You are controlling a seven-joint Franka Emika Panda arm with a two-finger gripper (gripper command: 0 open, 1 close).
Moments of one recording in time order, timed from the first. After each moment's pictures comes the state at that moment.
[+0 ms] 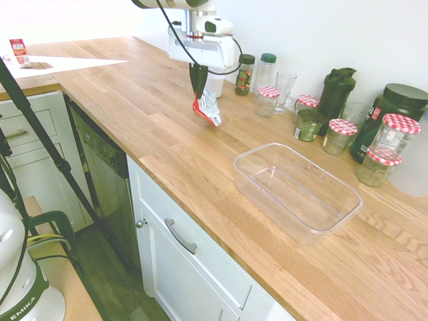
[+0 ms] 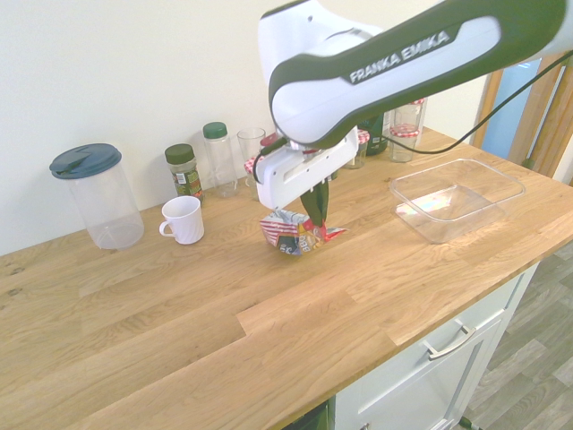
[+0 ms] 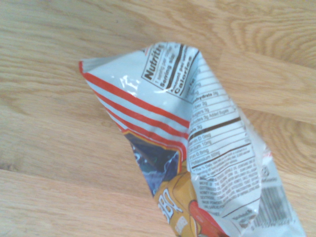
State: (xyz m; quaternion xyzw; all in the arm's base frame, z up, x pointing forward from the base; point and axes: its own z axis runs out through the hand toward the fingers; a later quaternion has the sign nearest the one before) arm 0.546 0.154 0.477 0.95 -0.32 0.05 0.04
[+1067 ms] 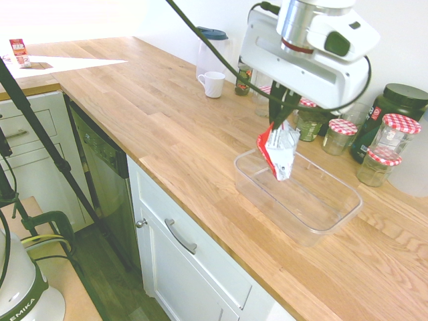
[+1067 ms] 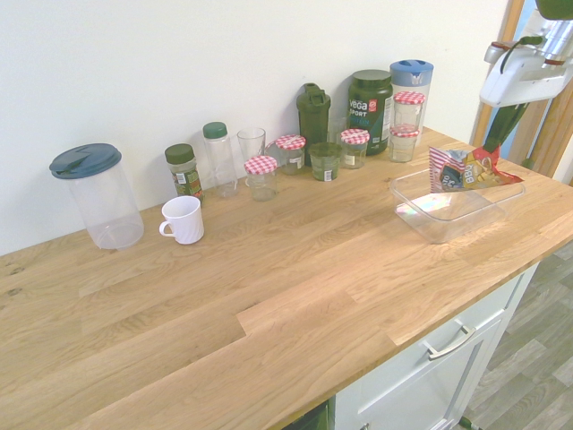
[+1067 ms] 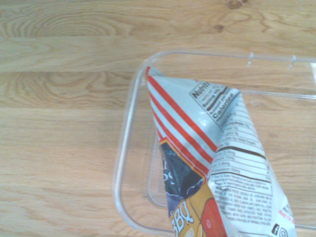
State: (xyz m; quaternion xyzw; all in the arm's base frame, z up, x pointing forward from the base) arm 0.434 -0.207 0.514 0.91 -0.40 0.06 -0.09
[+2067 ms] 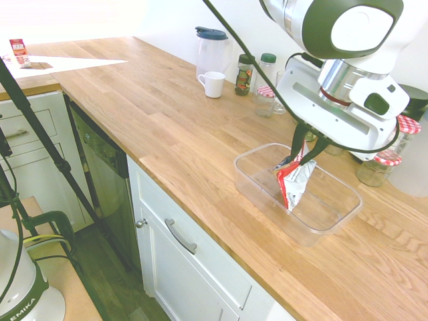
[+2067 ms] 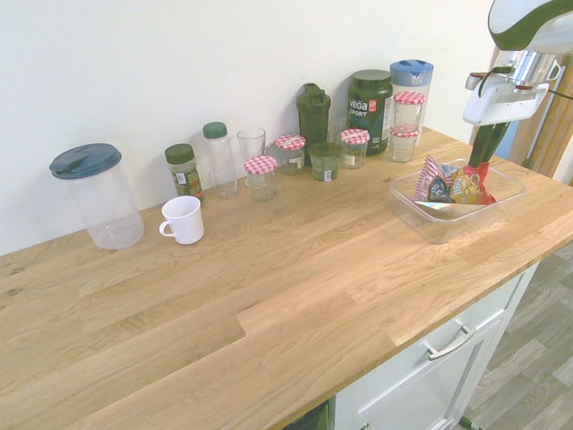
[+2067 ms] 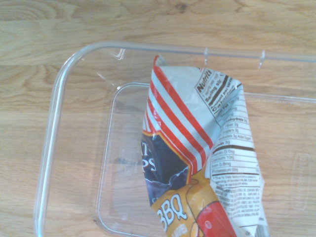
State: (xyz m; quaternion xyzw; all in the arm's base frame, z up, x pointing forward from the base) arm 0.489 -0.240 0.469 0.92 -0.39 0.01 -0.08
